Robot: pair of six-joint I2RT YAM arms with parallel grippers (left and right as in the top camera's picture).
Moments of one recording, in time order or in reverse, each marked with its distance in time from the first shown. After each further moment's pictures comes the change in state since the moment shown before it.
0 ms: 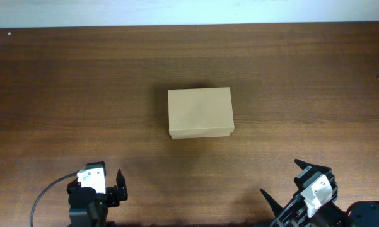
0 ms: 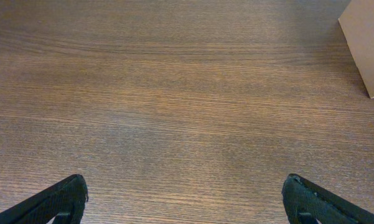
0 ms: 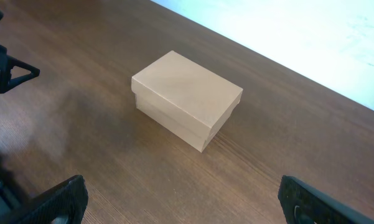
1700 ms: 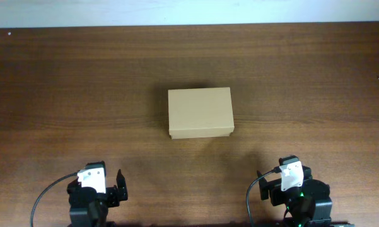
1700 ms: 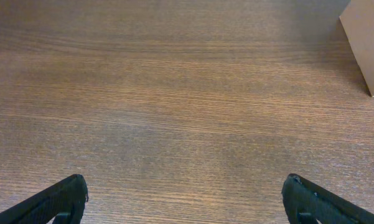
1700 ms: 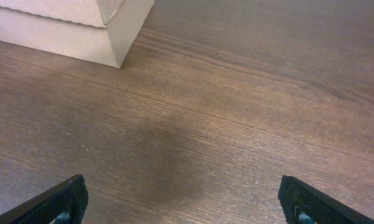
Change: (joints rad) left arm 0.000 0.000 -0.005 0.000 0.000 0.000; right arm -0.328 -0.302 -0.756 0.282 0.072 0.058
